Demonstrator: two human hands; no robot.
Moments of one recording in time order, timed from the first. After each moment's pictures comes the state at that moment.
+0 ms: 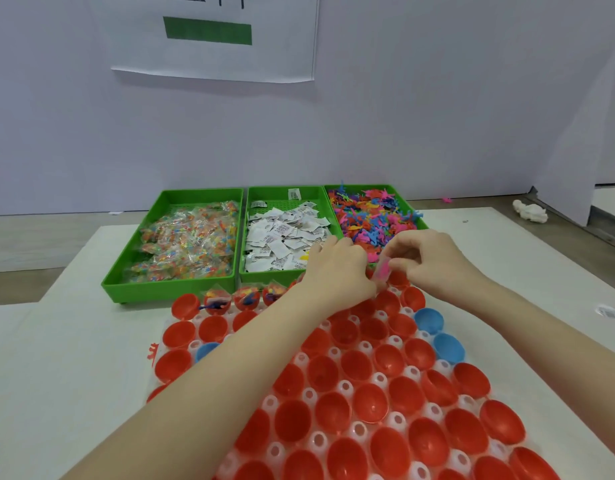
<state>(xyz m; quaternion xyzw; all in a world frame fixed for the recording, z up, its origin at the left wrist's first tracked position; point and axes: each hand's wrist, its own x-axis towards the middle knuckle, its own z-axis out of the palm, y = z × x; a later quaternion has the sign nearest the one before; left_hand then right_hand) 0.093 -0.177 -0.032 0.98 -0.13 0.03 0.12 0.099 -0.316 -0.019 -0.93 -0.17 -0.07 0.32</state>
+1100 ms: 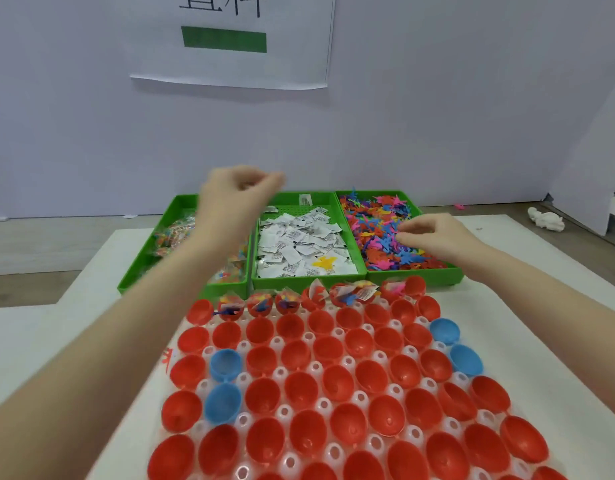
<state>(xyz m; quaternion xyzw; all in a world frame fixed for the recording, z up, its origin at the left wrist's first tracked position) 0.080 -0.074 0.029 0.81 0.00 0.26 0.52 0.147 -0.321 -0.011 -0.93 -0.06 -0.02 0.37</state>
